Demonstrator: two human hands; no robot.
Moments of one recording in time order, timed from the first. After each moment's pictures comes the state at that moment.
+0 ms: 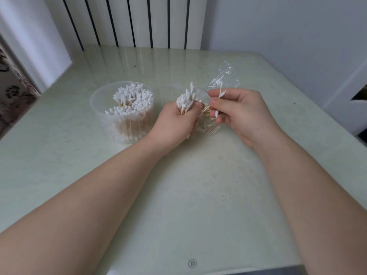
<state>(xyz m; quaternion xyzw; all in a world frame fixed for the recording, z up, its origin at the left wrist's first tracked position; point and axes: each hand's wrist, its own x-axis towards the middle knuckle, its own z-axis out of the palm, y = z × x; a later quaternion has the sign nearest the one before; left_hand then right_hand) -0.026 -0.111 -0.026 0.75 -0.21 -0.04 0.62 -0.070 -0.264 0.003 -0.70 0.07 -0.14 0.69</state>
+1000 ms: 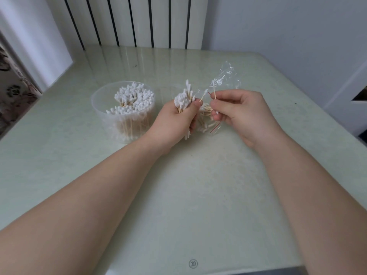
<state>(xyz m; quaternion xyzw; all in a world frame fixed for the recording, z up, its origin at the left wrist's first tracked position) -0.023 -0.109 -0.027 0.72 -0.20 -0.08 0.66 -0.071 -0.265 0.002 -0.72 0.09 -0.16 0.67</state>
